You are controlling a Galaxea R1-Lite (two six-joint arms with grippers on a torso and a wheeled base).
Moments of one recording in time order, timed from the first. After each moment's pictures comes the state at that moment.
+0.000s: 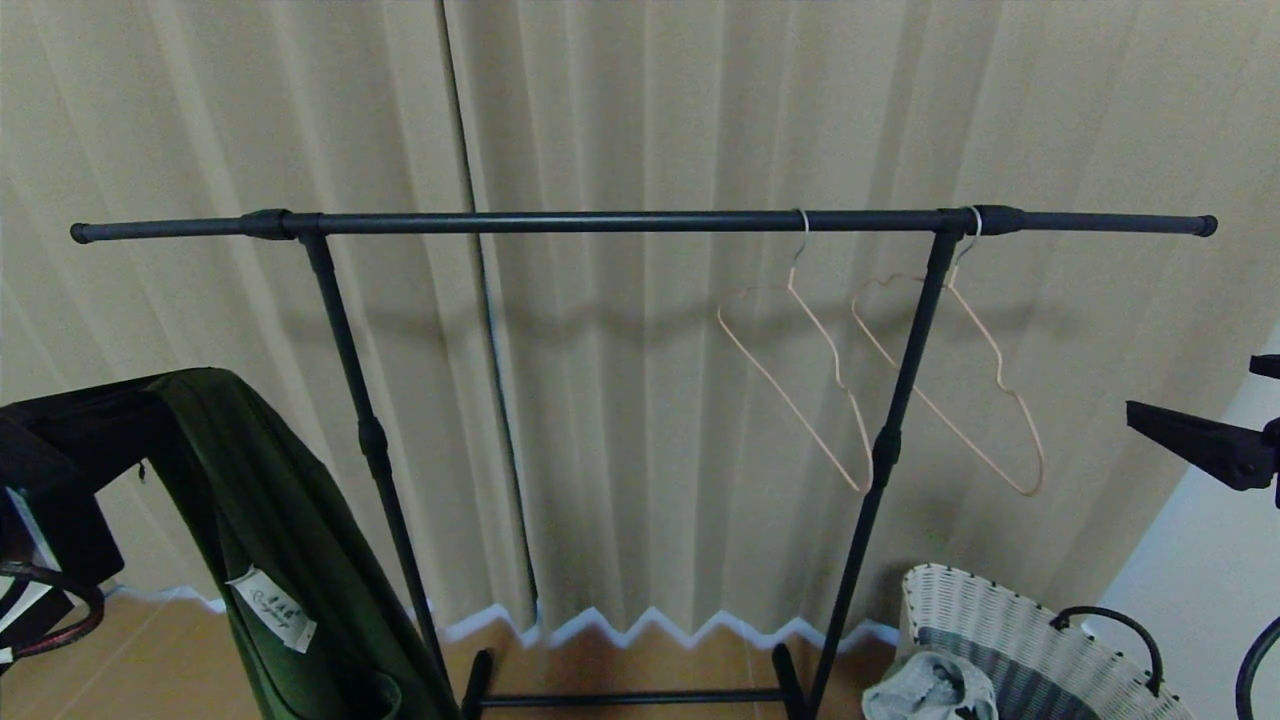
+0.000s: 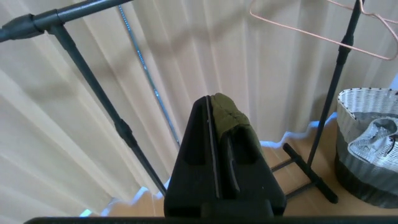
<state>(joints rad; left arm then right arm) -0.37 0.98 -0.68 -0.17 0.04 0.20 0.03 1.10 -0.78 0.01 0.04 -0.23</state>
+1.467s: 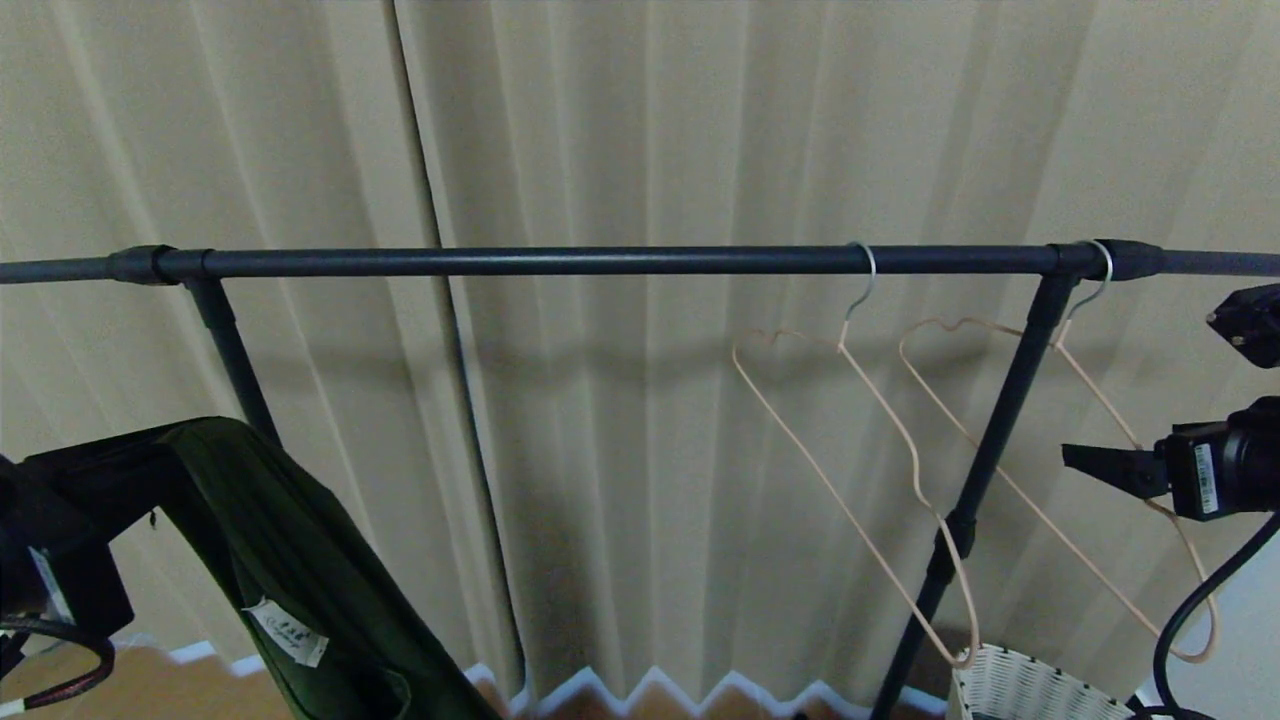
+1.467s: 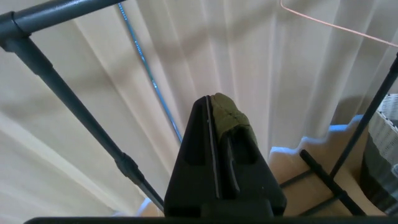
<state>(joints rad) -0.37 0.95 -0.61 -0.17 0.04 0.20 -0.03 1.32 -0.80 0.05 0.03 -0.11</state>
